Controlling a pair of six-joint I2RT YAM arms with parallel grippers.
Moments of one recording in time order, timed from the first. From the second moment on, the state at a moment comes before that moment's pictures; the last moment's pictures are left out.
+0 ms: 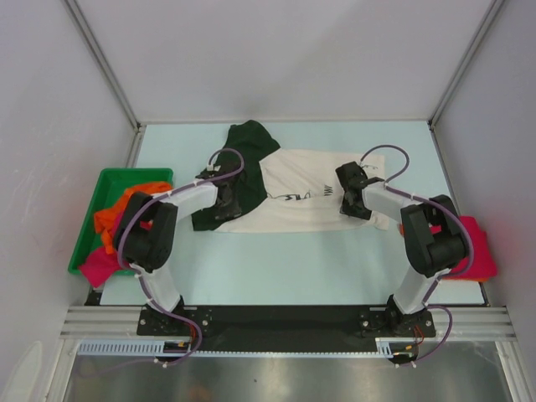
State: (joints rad) left arm -0.43 1.79 1.11 -0.53 -0.22 -0.63; right arm 0.35 1.73 1.02 -0.47 0.41 0.61
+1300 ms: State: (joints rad) left arm -0.42 1.37 0.68 -0.57 -0.14 -0.79; right arm 0.49 1.52 0.84 -0.76 0.44 0.80
